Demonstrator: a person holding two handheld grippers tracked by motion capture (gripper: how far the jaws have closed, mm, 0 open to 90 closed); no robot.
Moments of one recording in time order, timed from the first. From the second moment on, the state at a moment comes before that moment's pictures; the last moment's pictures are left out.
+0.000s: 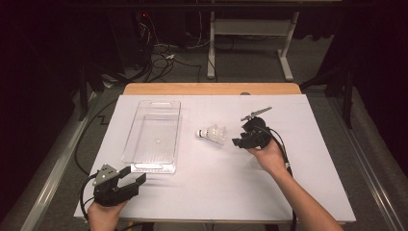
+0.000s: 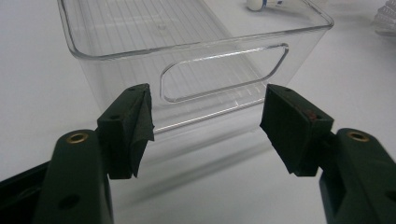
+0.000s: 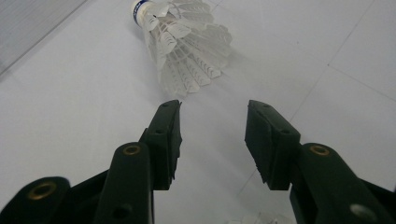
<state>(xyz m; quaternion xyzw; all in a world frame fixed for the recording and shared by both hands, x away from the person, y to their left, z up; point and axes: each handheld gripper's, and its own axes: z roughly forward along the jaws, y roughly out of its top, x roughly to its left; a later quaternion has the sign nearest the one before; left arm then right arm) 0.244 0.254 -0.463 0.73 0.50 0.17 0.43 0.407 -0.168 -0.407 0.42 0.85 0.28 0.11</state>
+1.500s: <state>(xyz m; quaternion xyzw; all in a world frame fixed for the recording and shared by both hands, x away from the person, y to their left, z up) 0.244 0.254 -0.463 0.73 0.50 0.17 0.43 0.397 -0.199 -0.398 0.44 0.84 0.27 0.14</state>
